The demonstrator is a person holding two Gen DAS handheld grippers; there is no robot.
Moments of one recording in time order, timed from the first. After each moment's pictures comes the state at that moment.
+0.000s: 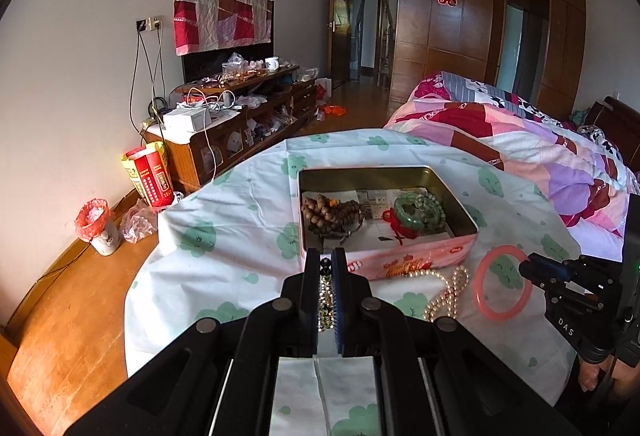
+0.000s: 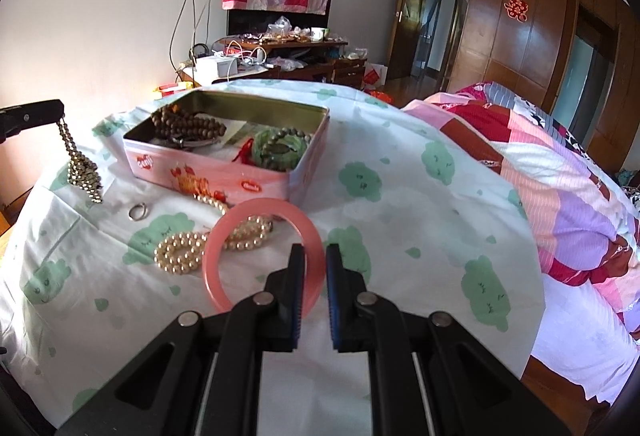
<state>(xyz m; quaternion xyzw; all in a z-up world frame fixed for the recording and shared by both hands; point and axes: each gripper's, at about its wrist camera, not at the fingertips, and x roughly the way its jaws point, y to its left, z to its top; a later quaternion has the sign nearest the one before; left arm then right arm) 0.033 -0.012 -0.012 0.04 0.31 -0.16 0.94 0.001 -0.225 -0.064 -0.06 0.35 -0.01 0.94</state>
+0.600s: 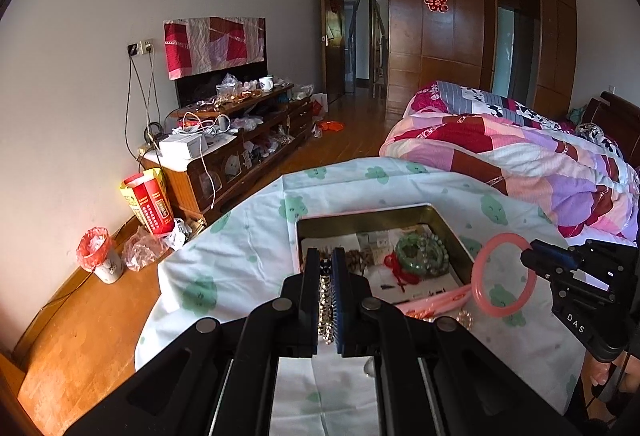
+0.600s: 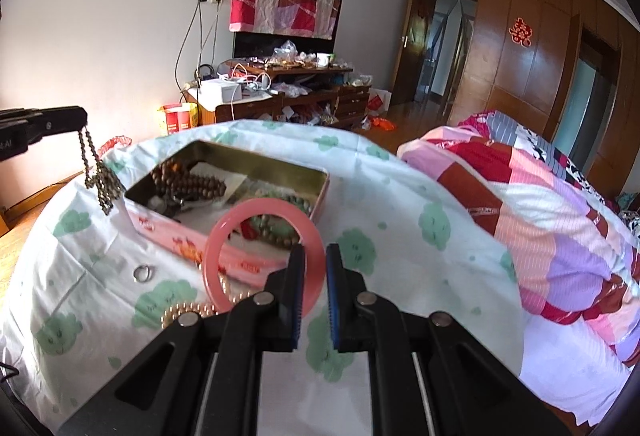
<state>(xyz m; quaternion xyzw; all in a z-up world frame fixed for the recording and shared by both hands) 0.065 -0.028 0.021 0.06 0.28 -0.17 0.94 0.031 -0.222 -0.024 -0.08 0.31 0.00 0.95</state>
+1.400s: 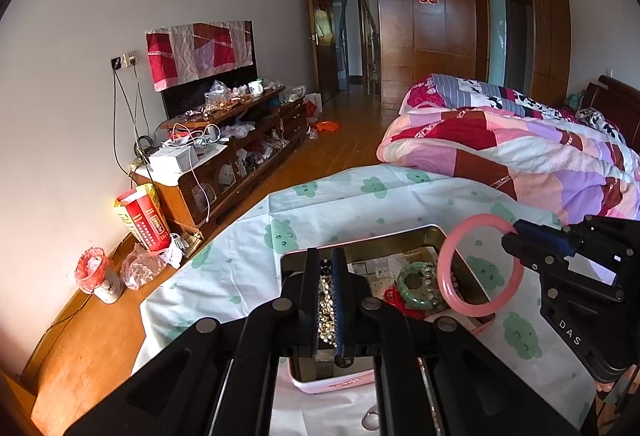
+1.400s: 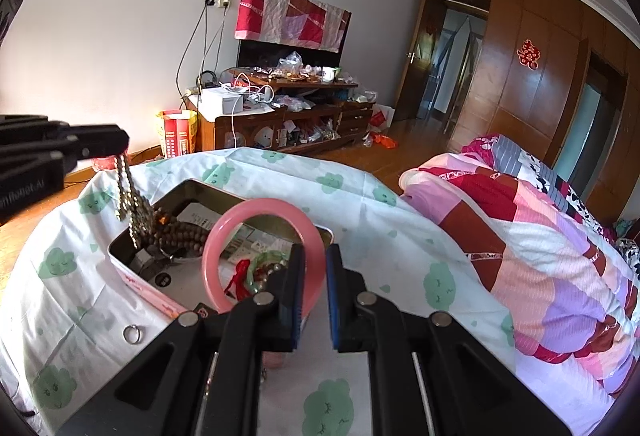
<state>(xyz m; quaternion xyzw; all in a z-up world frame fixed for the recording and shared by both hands) 0.115 -0.065 0.018 0.09 0.28 -0.17 0.94 0.079 -0.210 -0.003 -0.11 0.29 0.01 0.95</state>
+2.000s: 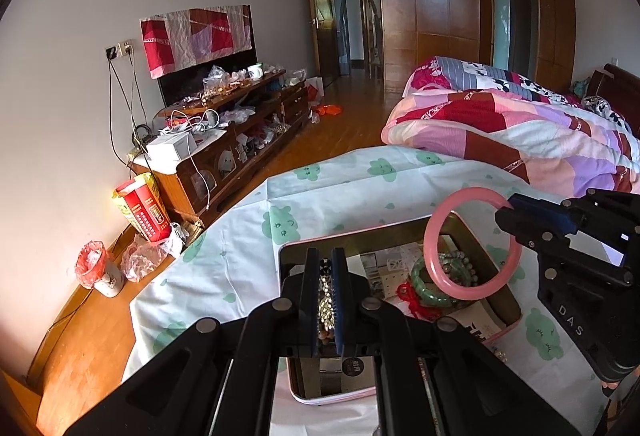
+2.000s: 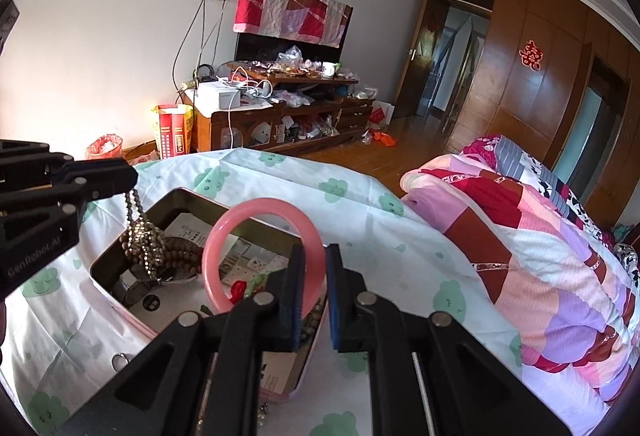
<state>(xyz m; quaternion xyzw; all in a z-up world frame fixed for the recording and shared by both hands) 0.141 -0.073 -0.006 0.10 0.31 -0.17 0.93 0.111 -0.200 -0.009 -0.12 0.30 0.00 0.95</state>
